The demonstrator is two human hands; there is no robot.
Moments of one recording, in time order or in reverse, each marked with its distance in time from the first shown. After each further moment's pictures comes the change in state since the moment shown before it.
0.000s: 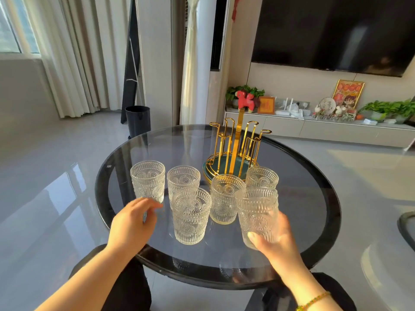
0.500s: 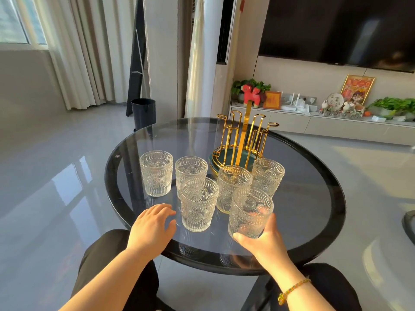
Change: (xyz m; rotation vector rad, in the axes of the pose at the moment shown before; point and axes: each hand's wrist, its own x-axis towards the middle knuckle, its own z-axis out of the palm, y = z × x) left_hand -0.023 -0.030 0.038 0.230 -0.285 -0.004; right_hand -0.007 0.015 0.027 -0.392 0.071 0.085
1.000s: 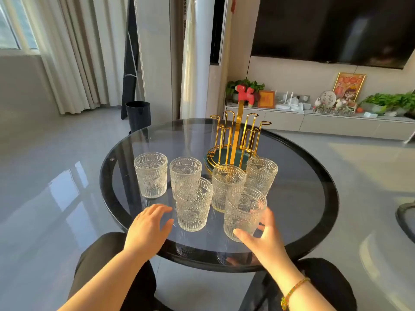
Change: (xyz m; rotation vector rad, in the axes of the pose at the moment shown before) left_hand 0.000 0.006 -0.004 -0.123 0.013 -0.054; right_hand -0.005 0.002 -0.007 0.178 -0.057 -0.026
